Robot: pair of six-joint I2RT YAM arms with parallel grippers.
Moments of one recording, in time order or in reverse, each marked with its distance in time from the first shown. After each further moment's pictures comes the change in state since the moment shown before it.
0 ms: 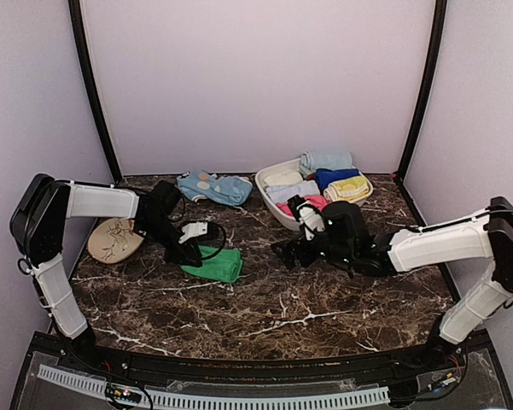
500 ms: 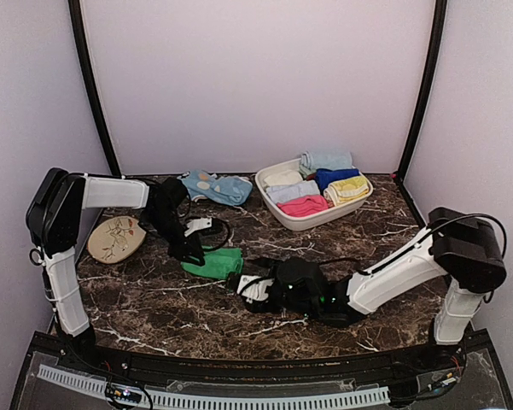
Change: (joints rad) left arm 0.012 0.138 0.180 -0.188 0.058 -0.035; right arm 0.335 0.227 -0.024 0.383 0.262 -0.710
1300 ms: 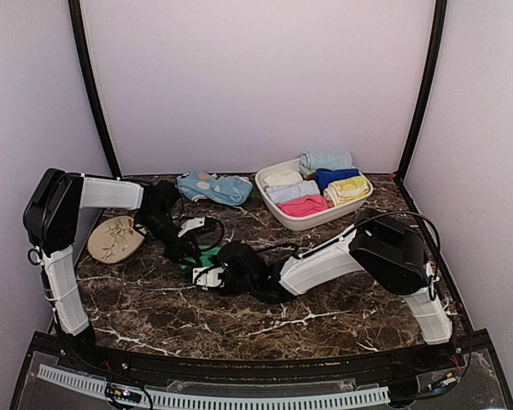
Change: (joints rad) left arm 0.048 0.009 -0.016 -0.032 0.101 0.049; right arm -0.061 0.486 0.573 -0.202 -0.052 -0.282
